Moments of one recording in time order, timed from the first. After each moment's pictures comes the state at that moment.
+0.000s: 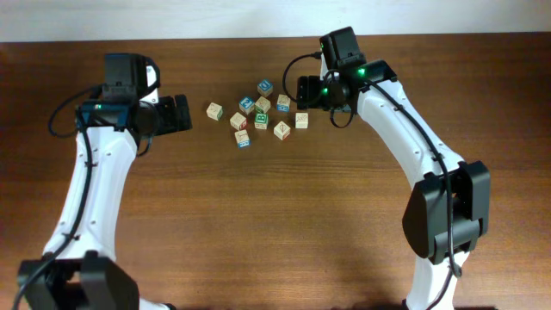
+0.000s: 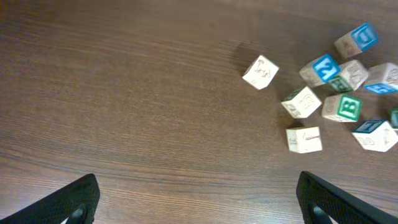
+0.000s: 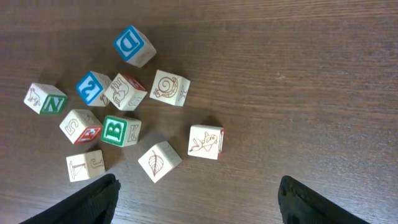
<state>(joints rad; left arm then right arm) 0.01 1.65 1.47 -0.87 -0.02 -0.16 0.32 2.06 1.81 -0.80 -0.11 0.34</state>
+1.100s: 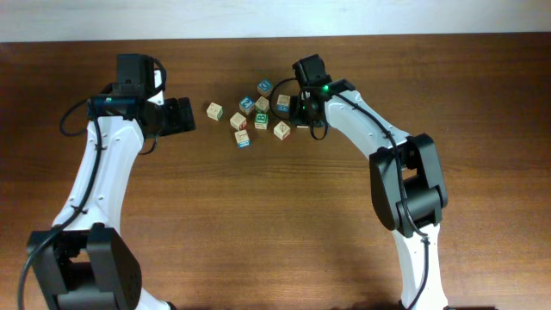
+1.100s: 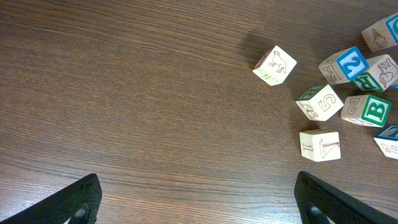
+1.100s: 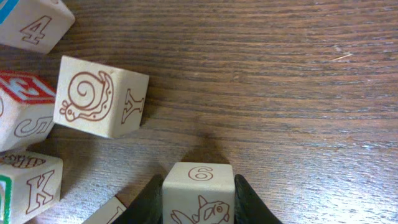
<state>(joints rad) 0.01 1.74 1.47 -0.84 -0.02 -0.18 0.38 2.31 1.81 -0.65 0.00 0.42</state>
